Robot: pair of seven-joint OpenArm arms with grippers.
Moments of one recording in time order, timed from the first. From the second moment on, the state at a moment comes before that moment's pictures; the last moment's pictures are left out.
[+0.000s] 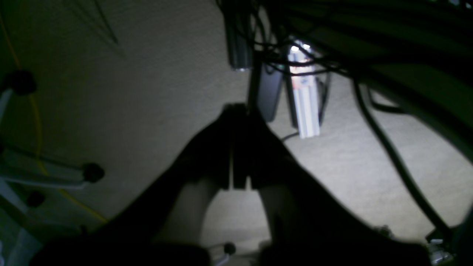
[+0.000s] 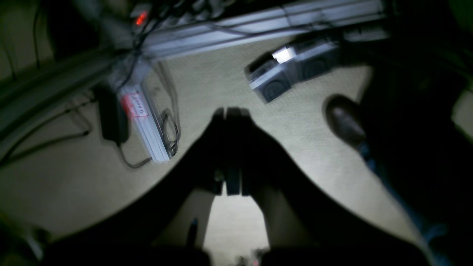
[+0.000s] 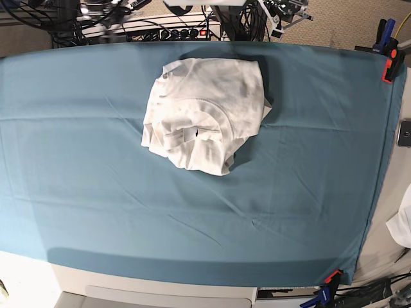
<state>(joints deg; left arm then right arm) 13.7 -4.9 19.3 32.8 -4.5 0.1 11.4 -7.4 13.0 21.7 18.7 -16.7 18.3 -5.2</state>
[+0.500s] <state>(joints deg) 9.8 -2.6 19.3 22.6 -11.5 -0.4 10.6 -6.8 9.2 14.7 18.7 -1.2 7.0 -10.6</state>
